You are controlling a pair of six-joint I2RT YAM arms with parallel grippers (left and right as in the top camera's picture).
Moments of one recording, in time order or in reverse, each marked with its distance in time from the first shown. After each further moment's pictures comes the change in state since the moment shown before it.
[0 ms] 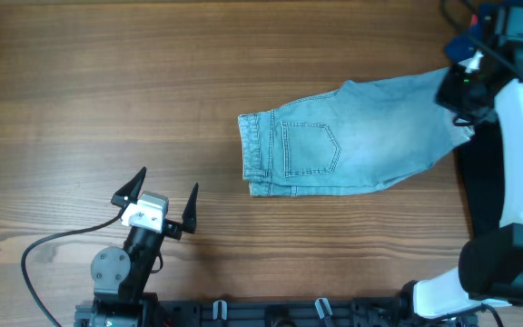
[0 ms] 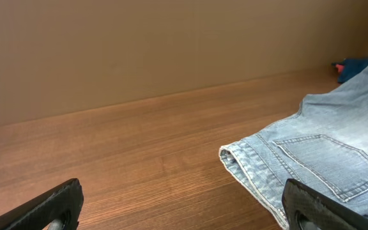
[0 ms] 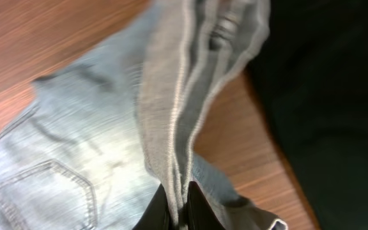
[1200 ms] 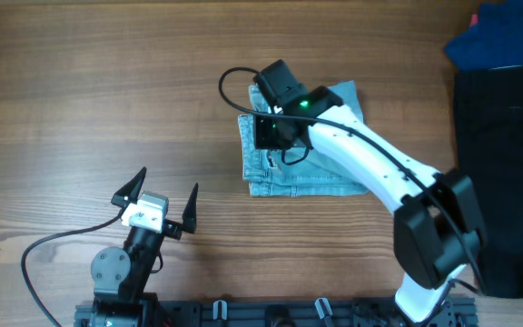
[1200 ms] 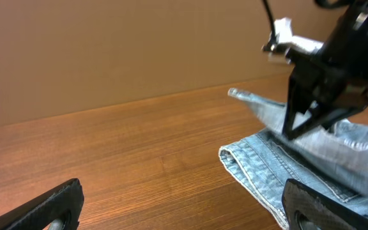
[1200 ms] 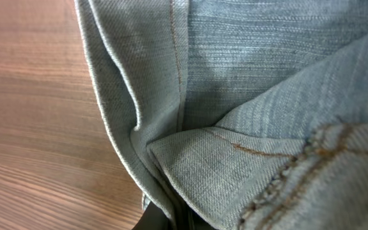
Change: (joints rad) left arm 0.000 0.000 0.000 0.000 0.000 0.000; right arm 0.754 0.201 -0.193 0.425 -0.176 0.278
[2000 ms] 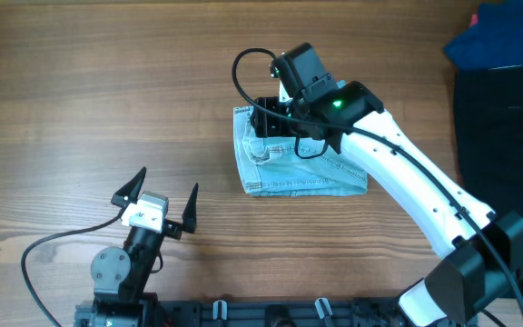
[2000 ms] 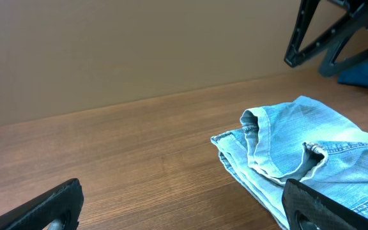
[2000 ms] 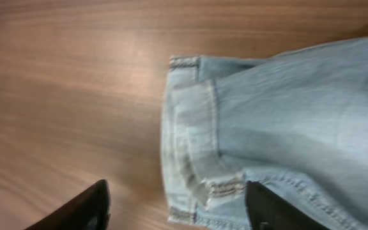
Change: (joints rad) left arm 0.000 0.000 0.000 0.000 0.000 0.000; right arm -0.028 -0.190 0.039 -0.047 0.007 -0.070
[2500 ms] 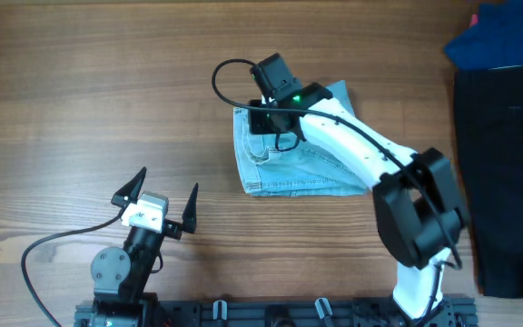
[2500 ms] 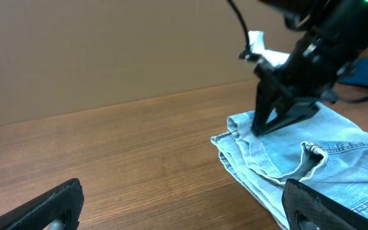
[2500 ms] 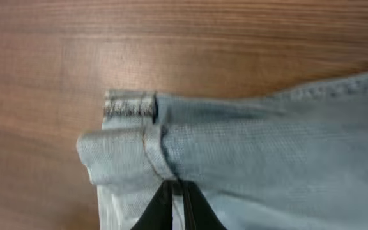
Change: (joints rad) left arm 0.000 0.000 0.000 0.000 0.000 0.000; right arm 0.000 0.310 -0.005 0.243 0.053 -0.013
